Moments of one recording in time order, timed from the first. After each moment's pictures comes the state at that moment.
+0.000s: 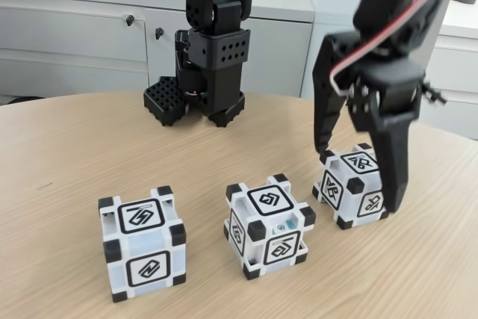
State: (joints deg) arm -42.5 88.2 111.2 83.1 18.6
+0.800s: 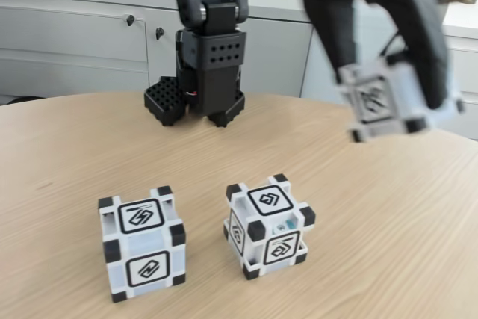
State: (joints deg) arm -27.4 119.2 110.7 78.7 1.9
